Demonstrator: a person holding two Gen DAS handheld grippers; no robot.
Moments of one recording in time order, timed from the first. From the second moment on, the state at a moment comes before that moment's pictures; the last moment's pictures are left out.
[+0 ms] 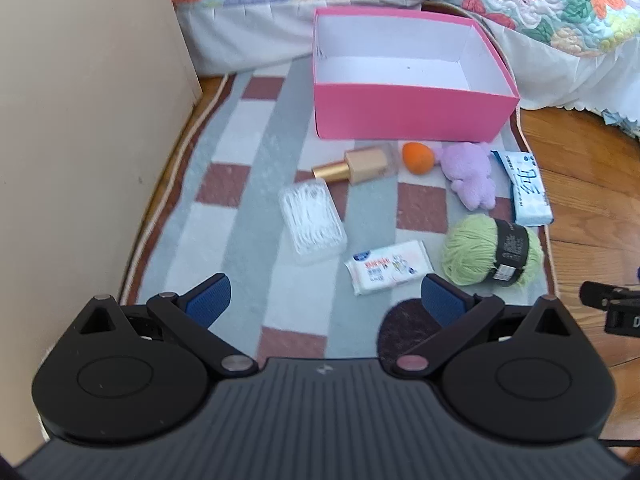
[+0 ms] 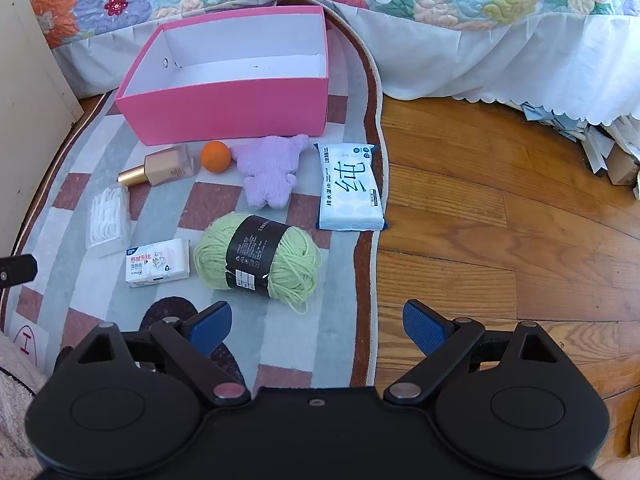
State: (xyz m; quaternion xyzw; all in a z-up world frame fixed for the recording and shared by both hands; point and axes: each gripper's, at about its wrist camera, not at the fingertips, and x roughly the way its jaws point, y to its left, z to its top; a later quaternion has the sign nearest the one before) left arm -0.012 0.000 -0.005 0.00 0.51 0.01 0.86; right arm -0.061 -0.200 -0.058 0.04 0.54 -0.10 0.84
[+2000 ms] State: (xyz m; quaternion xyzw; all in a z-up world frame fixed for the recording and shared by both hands) left arm -0.016 0.005 -0.010 -0.04 0.54 -0.07 0.84; right arm -0.064 -0.198 -0.059 0.02 0.54 -0.10 0.84
